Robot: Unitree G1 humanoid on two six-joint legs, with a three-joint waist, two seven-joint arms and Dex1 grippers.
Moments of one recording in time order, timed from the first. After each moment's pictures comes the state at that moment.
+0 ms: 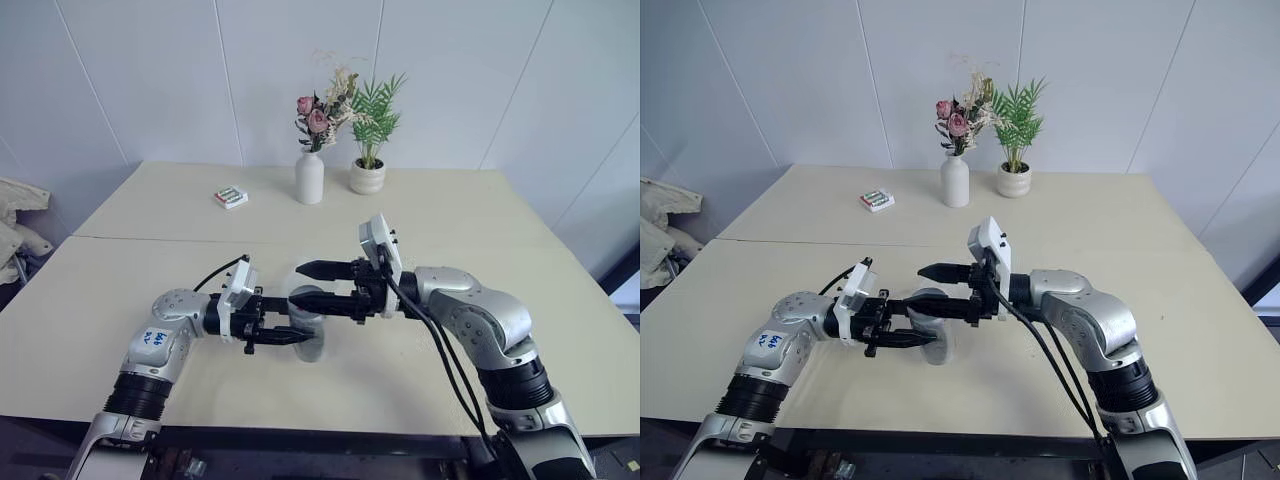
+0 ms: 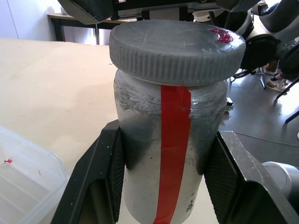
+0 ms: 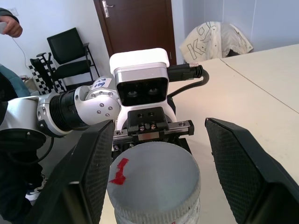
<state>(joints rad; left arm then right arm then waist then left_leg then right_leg) -0.64 0.52 -0.04 0.20 -0.47 0.24 -1.37 -0.80 -0.37 0.12 -0.18 0.63 0.77 0.94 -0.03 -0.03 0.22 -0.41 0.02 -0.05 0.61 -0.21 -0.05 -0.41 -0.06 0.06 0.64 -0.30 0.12</state>
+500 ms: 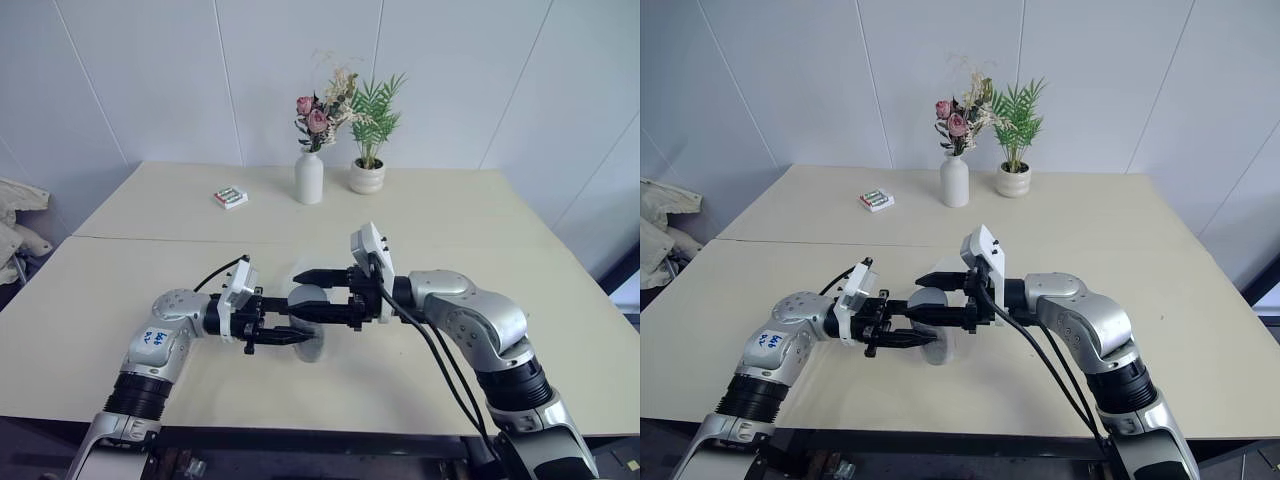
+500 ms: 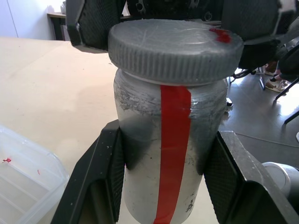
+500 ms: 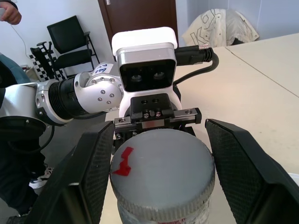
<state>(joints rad) -0.64 0.52 -0.04 0.20 -0.47 0.25 -1.37 -0.80 -0.38 0.17 -0.18 0.61 0.77 0.94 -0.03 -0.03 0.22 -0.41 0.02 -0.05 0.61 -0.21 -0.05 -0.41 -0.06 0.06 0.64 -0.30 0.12</state>
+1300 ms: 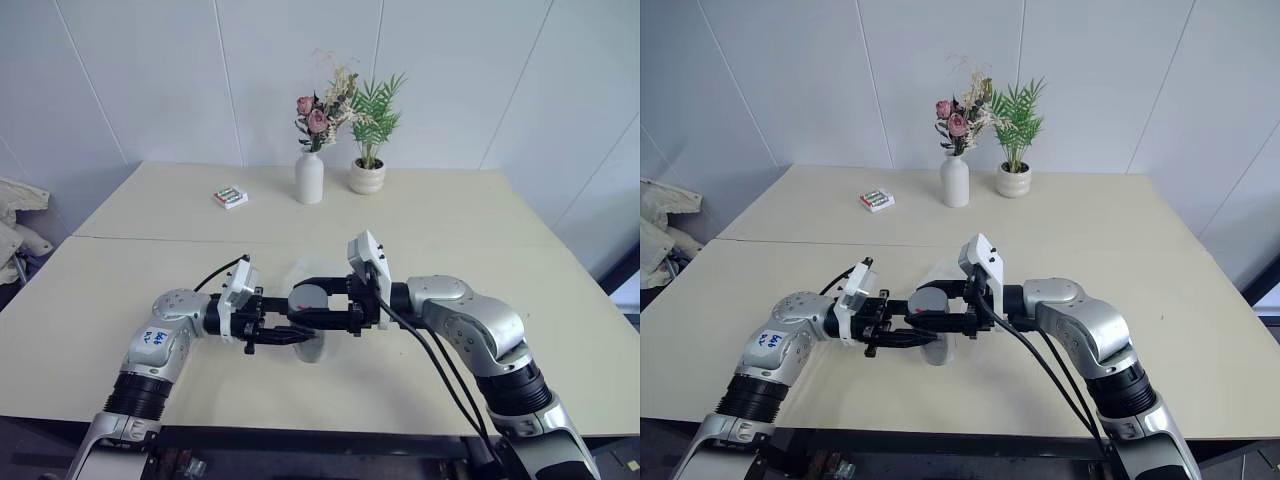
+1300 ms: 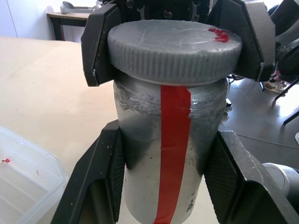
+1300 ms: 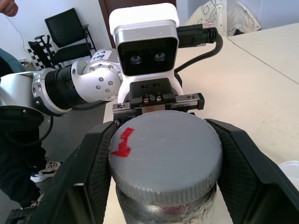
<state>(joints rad) -0.64 0.52 -0.03 0.20 -0.47 0.26 -1.36 -0.78 -0.38 0.18 -0.19 0.59 0.76 0.95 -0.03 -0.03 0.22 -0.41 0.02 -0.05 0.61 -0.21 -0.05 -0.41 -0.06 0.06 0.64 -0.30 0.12</state>
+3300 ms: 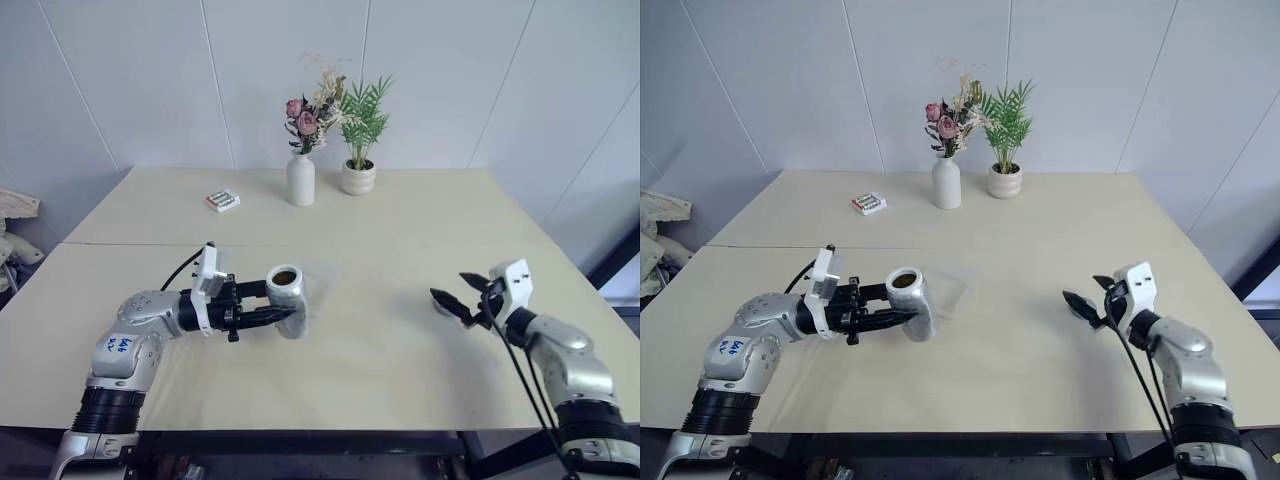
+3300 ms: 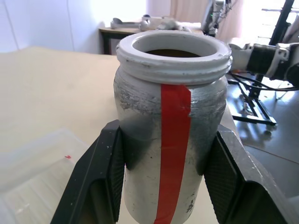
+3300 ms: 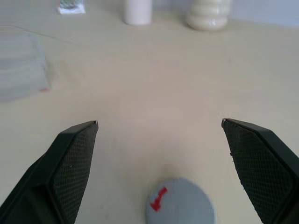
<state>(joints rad) -0.58 0.57 0.12 0.05 -0.55 0.37 -1.16 -0.52 -0.62 -0.22 0.29 0.38 0.20 0.84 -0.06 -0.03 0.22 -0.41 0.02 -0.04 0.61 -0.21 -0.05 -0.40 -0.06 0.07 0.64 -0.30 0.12</state>
